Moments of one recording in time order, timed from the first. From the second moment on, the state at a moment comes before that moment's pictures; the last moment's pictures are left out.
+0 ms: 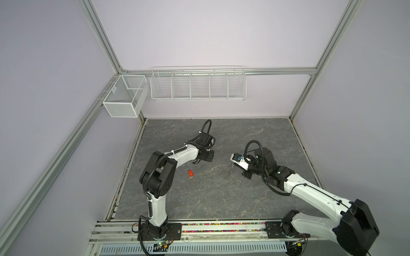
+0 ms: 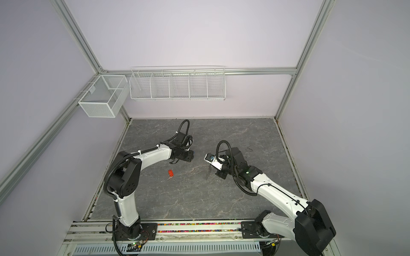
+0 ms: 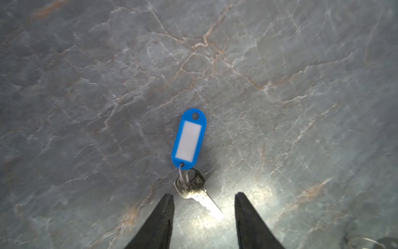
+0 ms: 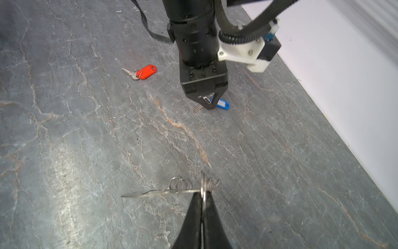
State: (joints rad) left arm -0.61 1.94 1.30 -0.44 0.01 -0.19; right arm 0.63 1.17 0.73 -0.17 -0.26 -0.52
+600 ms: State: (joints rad) left arm -0.62 2.01 1.36 -0.48 -0.08 -0.23; right arm 0.63 1.20 0.73 -0.17 -0.27 -0.51
